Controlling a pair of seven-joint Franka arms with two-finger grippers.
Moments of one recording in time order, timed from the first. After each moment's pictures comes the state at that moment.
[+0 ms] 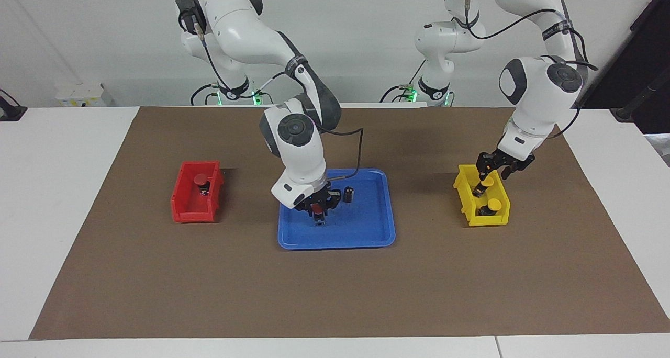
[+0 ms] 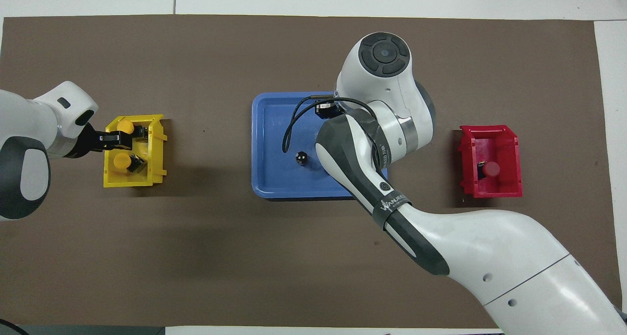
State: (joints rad) left arm 0.00 0.01 -0.05 -2.10 -0.02 2.15 -0.02; right arm 0.41 0.56 0.07 -1.46 0.05 2.07 0.48
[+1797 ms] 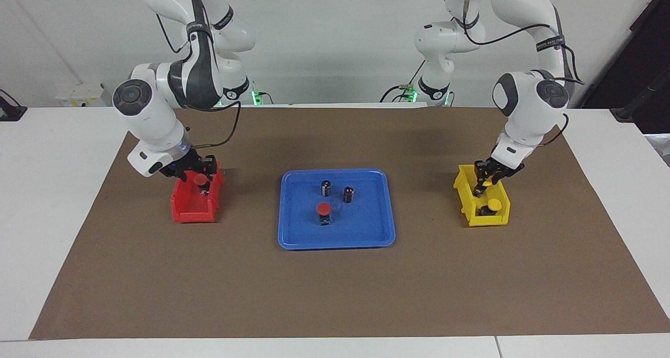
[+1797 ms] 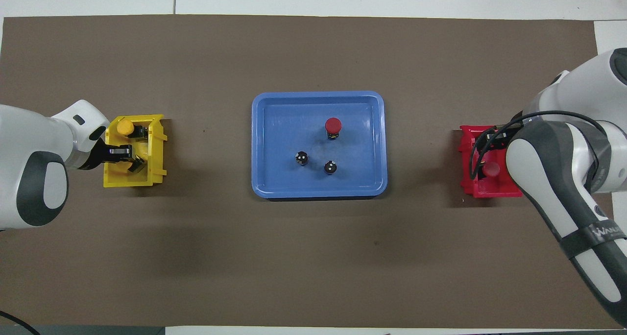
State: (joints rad) left arm 0.01 0.02 -0.05 -2.21 -0.02 2.25 0.00; right arm -0.05 0.09 0.05 -1.98 -0.01 1.96 -0.04
